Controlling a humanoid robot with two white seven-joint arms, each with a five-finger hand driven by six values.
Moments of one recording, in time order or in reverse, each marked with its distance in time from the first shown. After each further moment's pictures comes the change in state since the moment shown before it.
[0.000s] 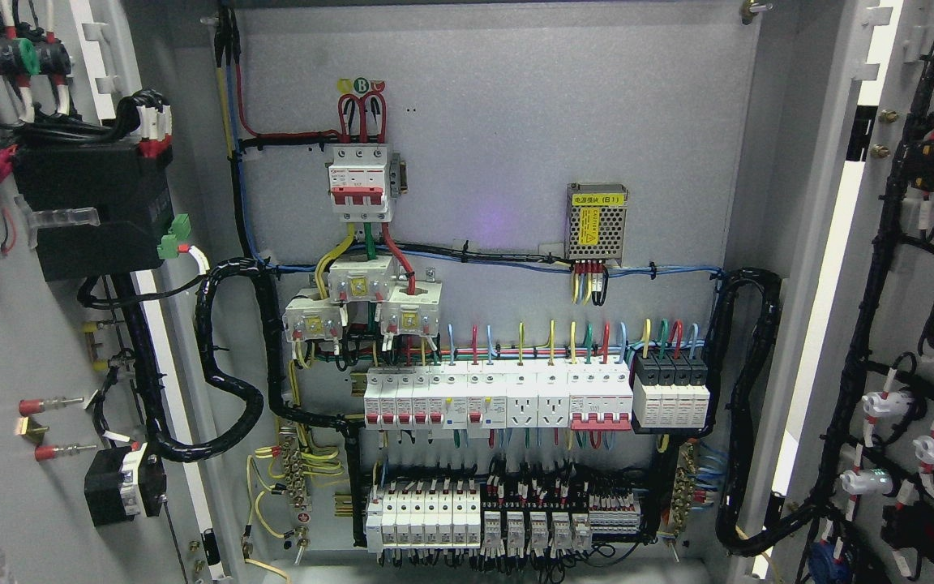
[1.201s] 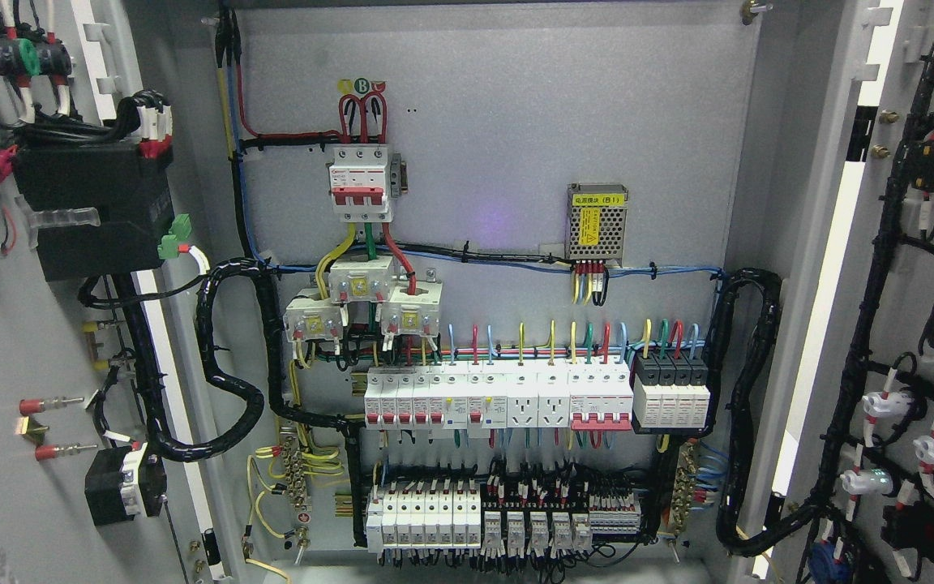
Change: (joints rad) left arm 0.221 0.026 -0.080 -0.418 0.000 -0.017 -0.005; right arm 0.269 -0.071 -0.132 0.002 0.156 -0.196 -0.110
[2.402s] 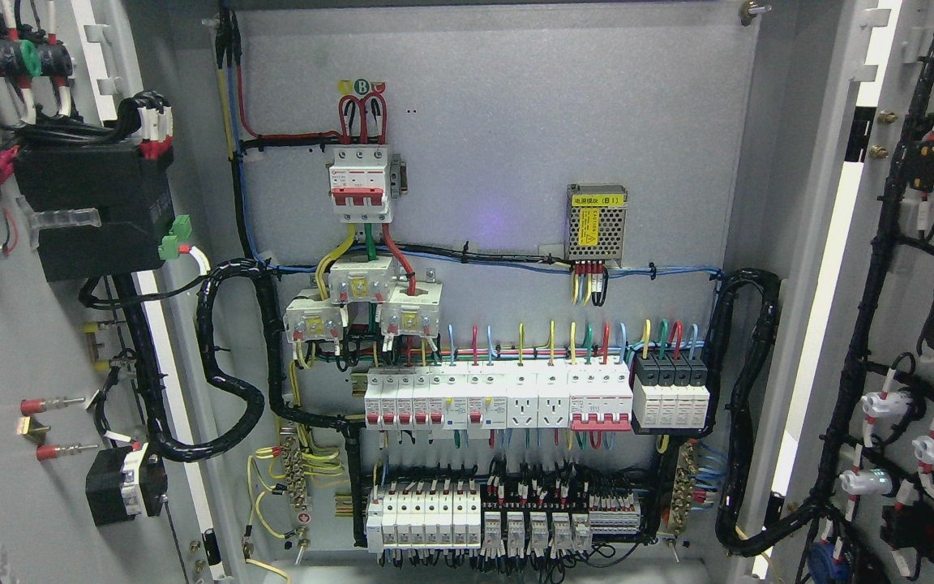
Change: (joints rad) left arm 0.282 0.156 -0.136 -1.042 0.029 -0.085 0.004; right arm 0.513 -0.129 -0.313 -0.007 0.113 -0.500 -0.030
